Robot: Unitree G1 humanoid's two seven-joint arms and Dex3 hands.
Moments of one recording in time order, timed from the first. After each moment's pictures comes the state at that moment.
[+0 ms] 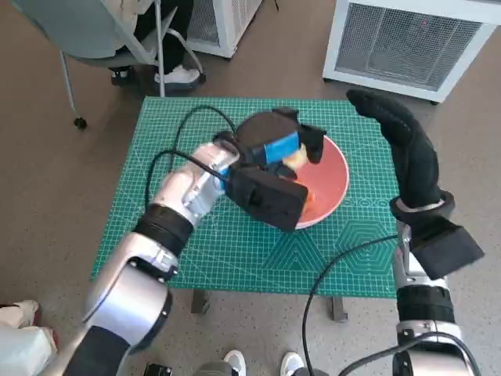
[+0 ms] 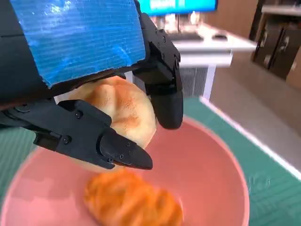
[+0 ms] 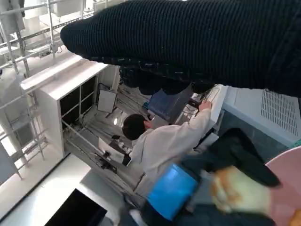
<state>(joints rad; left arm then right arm) -1.18 0.17 -0.50 1.12 0.63 -0.40 -0.17 -0.69 -0.25 -0.11 0.71 0.11 -0.90 0.31</state>
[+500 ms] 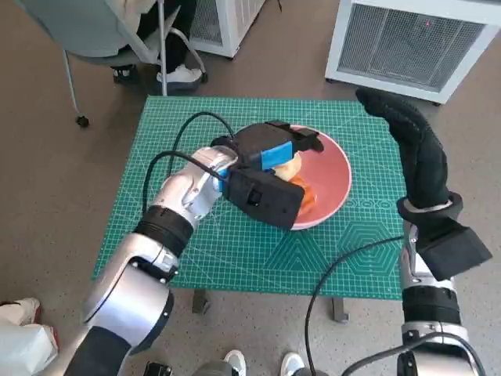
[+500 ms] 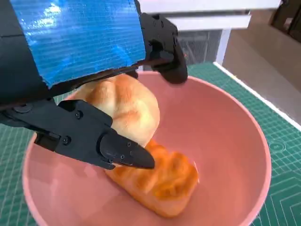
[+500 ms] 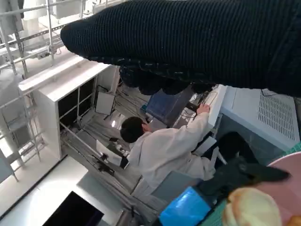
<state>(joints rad) -1.18 0.20 -0.50 1.11 0.62 -0.44 -0.22 -0.69 -0.27 -0.11 0.71 0.11 -0.90 0.29</state>
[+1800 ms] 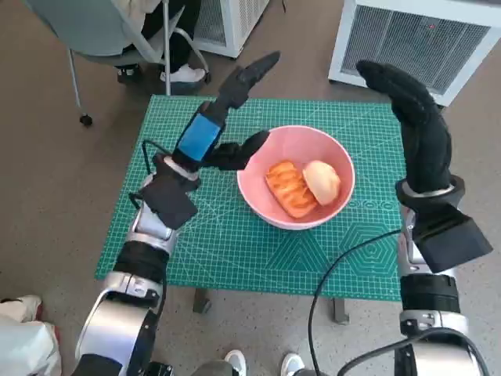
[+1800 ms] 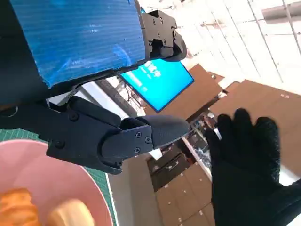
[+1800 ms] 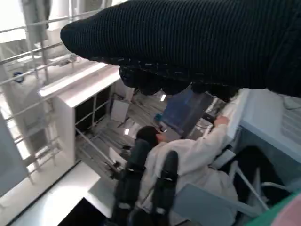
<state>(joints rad) -0.88 0.20 -0.05 0.84 0.04 -0.72 -0.28 -0.78 -0.26 -0.10 0.69 0.07 -0.91 0.23</state>
